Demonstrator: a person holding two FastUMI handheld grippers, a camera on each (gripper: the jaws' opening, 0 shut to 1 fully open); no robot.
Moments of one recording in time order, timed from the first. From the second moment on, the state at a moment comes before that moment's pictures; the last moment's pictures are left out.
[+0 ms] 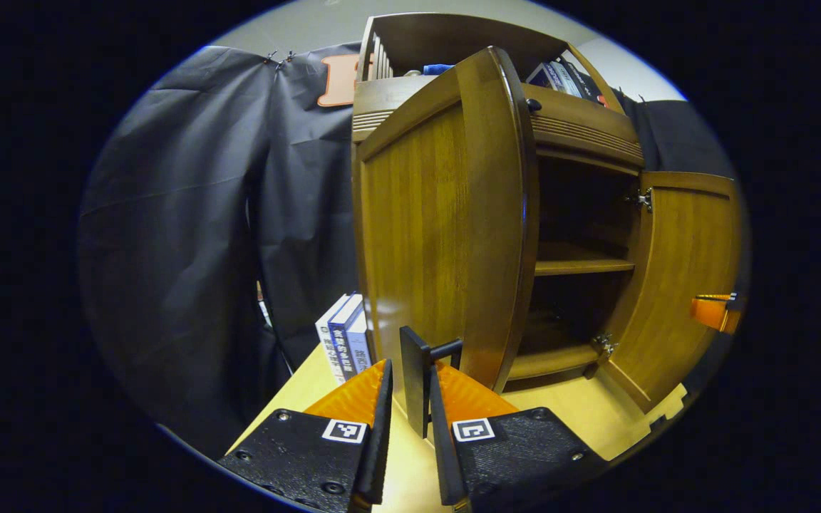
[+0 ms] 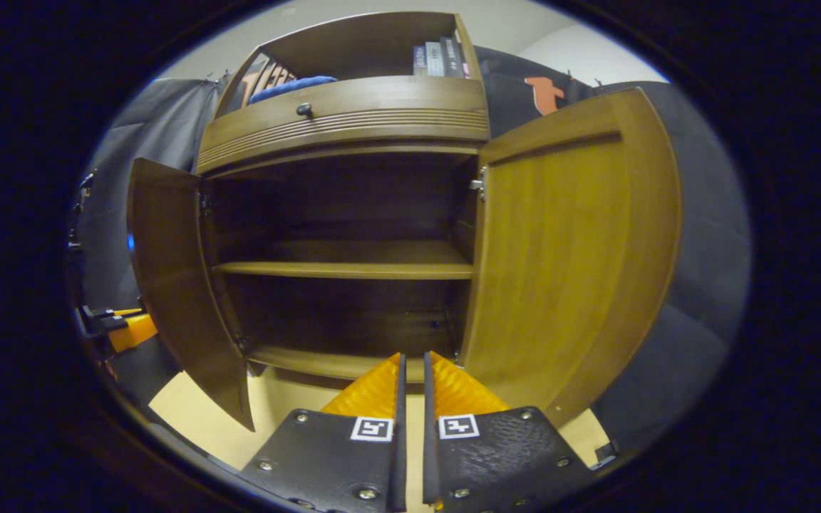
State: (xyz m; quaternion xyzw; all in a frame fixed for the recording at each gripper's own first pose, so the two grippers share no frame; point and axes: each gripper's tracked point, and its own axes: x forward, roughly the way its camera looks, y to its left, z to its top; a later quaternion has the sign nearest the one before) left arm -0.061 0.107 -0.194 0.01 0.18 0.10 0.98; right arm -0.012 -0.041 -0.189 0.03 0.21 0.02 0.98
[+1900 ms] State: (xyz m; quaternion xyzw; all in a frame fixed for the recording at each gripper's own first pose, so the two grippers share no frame) left arm -0.066 0.079 -0.080 -0.04 0.07 0.09 0.99; right arm -0.019 -0.010 -0.103 0.04 0.13 0.05 0.99
